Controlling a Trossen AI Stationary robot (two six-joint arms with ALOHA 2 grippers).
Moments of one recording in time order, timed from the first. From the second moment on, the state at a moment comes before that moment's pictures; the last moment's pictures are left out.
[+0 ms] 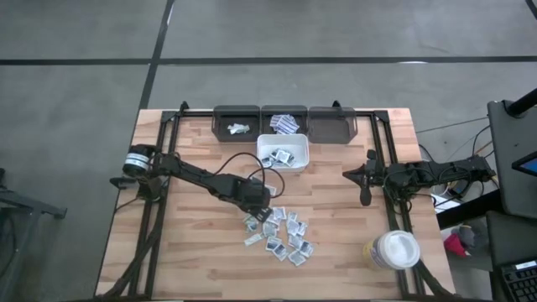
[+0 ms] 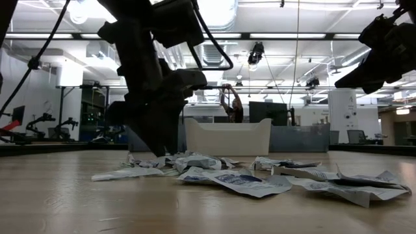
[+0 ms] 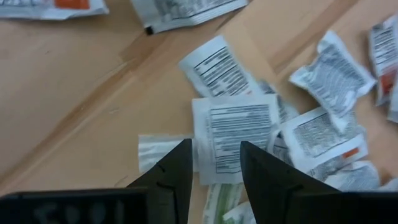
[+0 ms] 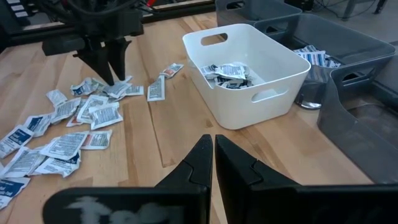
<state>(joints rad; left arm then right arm) -0.15 1.80 1.11 -0.48 -0.08 -1.03 0.19 0.17 0.20 -0.44 0.42 0.29</state>
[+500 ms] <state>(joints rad) -0.14 1.80 1.07 -0.44 -0.08 -1.07 0.19 0.17 0.20 -0.44 0.42 0.29</state>
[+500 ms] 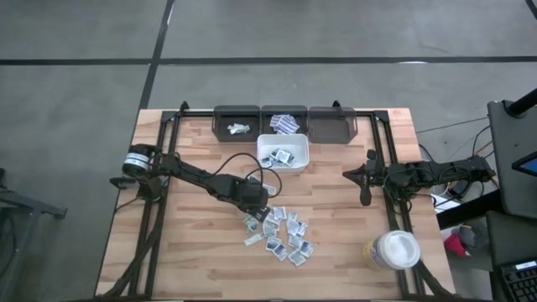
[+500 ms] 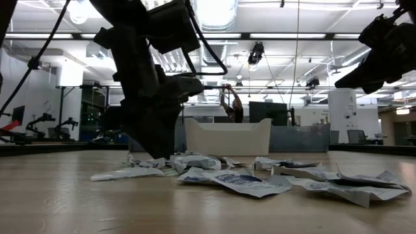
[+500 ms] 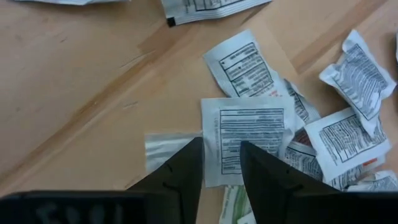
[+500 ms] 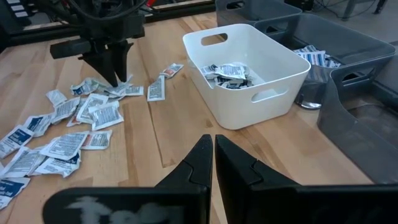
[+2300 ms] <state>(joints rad) -0.12 1.79 1.36 -0.29 -0.64 -0.38 0.19 0.17 0.20 -0.44 0.42 0.29</state>
